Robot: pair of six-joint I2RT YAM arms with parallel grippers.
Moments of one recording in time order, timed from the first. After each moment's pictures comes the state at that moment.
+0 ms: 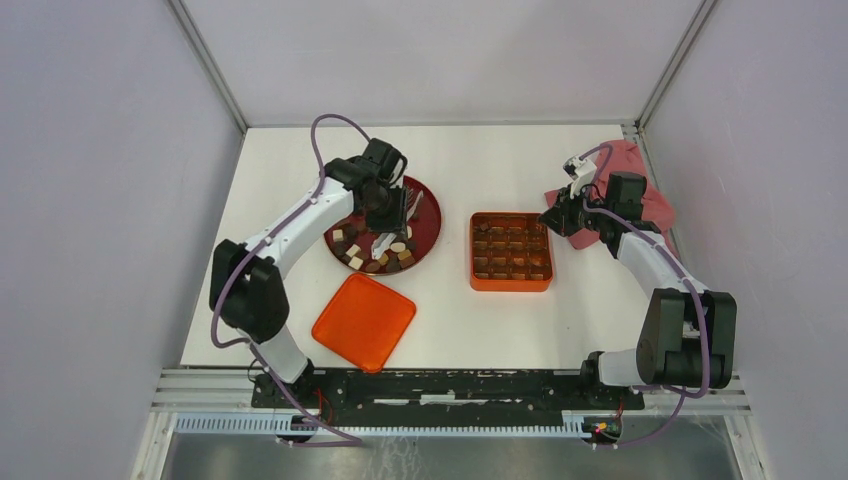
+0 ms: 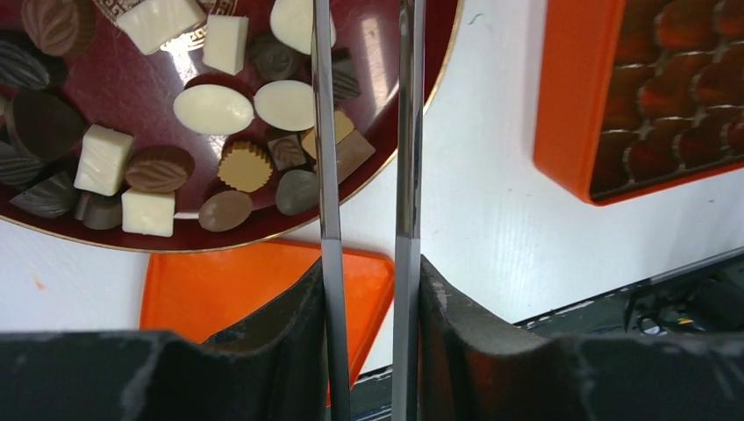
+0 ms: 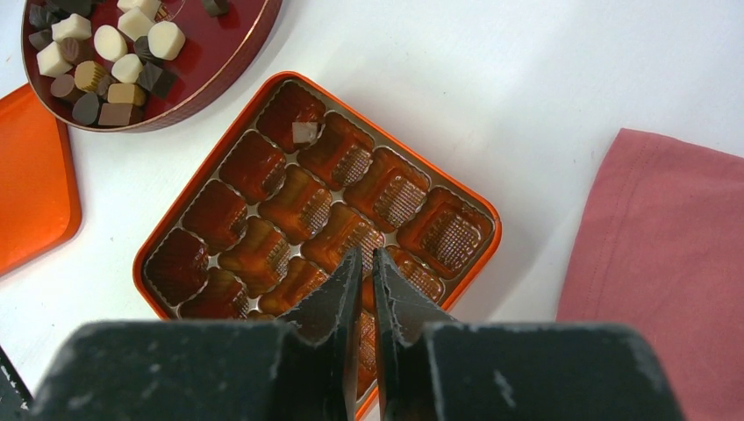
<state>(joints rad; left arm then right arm) -0.51 1.67 1.48 -0.93 0.12 -0.41 -0.09 1.38 0.82 -0.11 -0.76 -0.21</state>
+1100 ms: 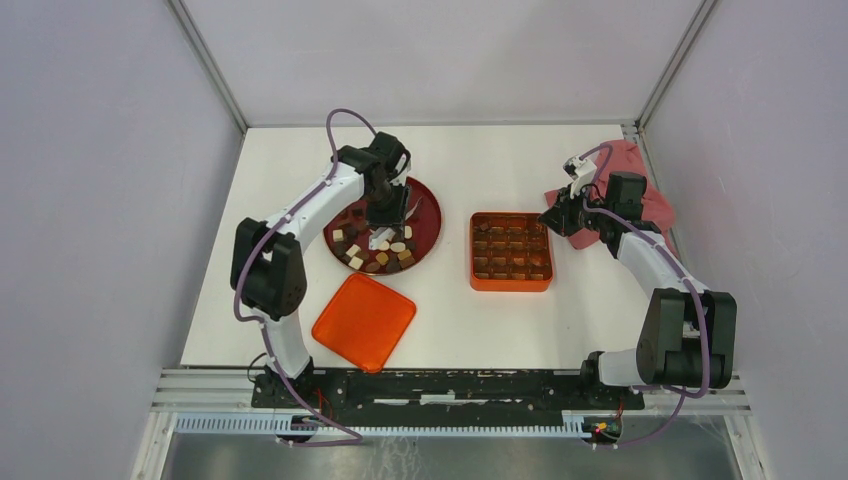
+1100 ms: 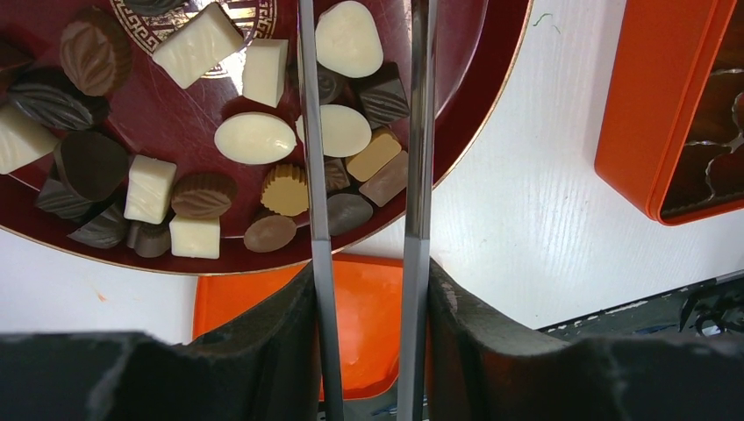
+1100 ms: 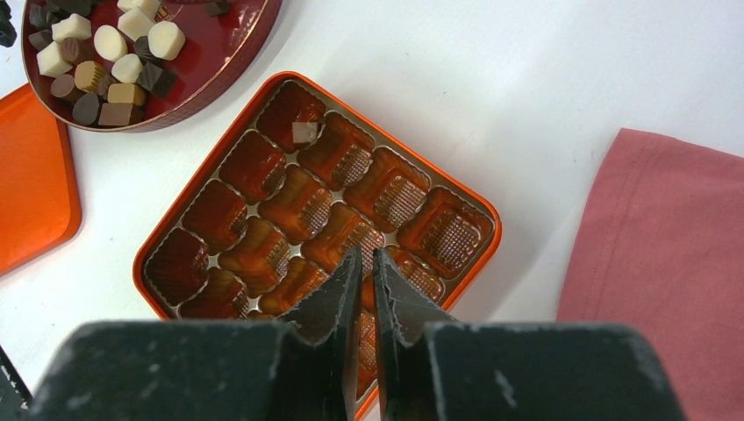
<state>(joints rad) -0.47 1.86 1.61 -1.04 0.11 -0.28 -0.09 1.38 0.82 -0.11 -0.76 -0.21</state>
